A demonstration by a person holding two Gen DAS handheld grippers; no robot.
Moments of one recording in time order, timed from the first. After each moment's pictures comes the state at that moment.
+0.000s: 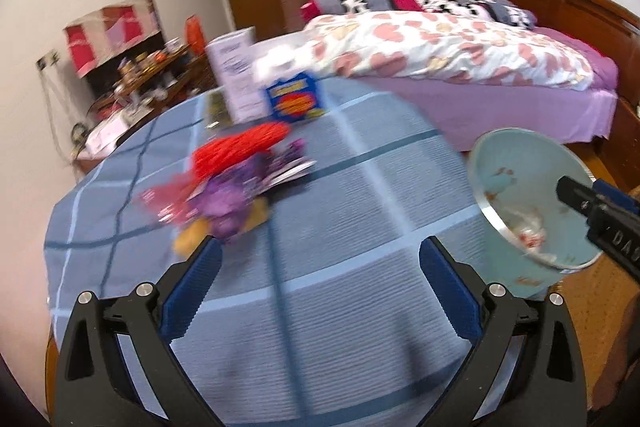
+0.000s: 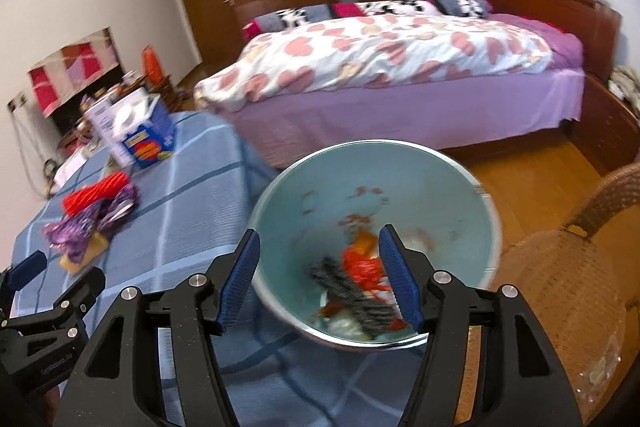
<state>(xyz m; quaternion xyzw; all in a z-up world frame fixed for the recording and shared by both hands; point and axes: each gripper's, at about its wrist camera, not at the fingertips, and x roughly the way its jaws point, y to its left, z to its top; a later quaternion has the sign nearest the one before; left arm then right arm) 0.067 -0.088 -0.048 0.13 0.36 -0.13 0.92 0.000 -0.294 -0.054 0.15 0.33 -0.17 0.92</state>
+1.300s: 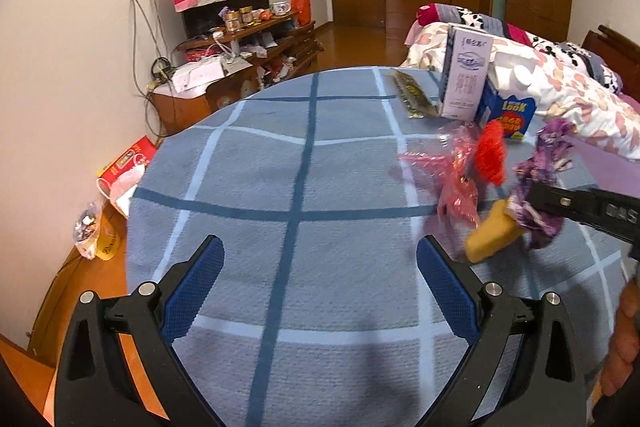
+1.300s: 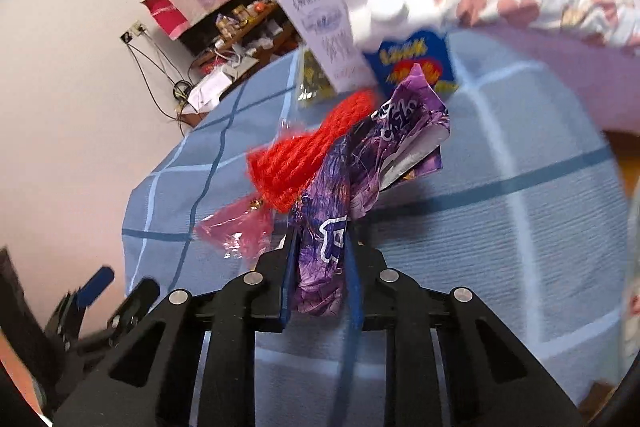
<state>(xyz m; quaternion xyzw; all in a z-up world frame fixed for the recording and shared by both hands) 0.128 0.095 -0.045 0.04 0.37 0.00 0.93 0.159 -0.137 -0.058 0.20 0.42 0.12 0.88</state>
